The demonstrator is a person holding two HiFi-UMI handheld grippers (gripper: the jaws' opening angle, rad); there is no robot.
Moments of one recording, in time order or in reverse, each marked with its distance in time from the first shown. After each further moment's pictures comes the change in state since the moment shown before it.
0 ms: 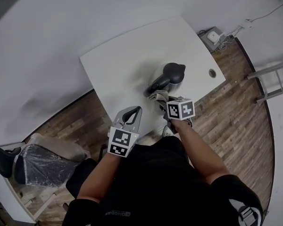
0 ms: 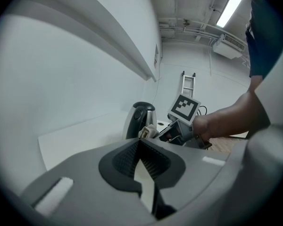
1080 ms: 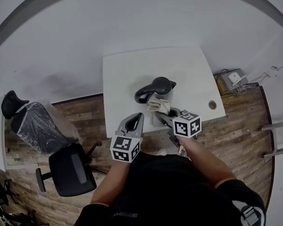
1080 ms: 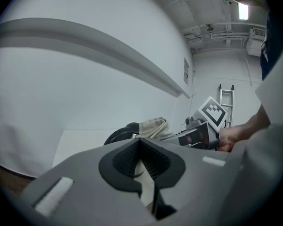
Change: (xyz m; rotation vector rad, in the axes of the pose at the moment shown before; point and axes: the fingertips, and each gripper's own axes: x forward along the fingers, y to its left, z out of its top) left arm 0.019 -0.102 0.065 -0.233 -0.216 0.458; right arm -0.134 0.014 0.031 -0.329 -0.121 0.519
